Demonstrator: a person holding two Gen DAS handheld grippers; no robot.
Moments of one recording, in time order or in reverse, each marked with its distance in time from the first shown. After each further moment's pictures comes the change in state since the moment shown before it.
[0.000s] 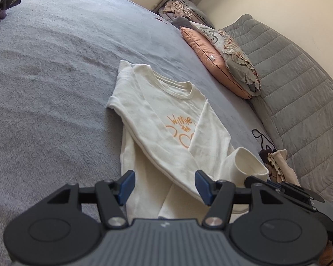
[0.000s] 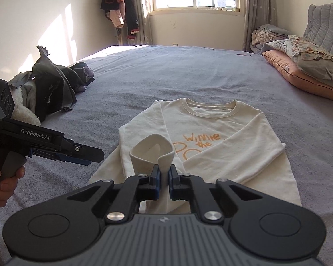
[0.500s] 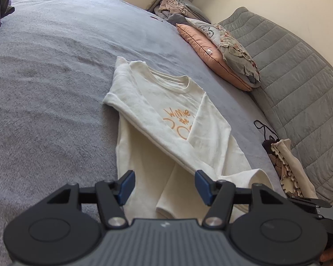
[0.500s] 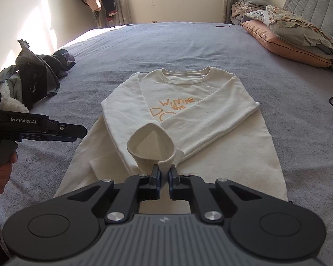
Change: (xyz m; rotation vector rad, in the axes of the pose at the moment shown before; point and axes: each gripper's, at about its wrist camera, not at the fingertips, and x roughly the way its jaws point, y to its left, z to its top) left arm -0.001 -0.011 -0.011 0.053 0.004 0.029; right arm -0.022 -0.018 -0.027 0.085 0.153 -0.035
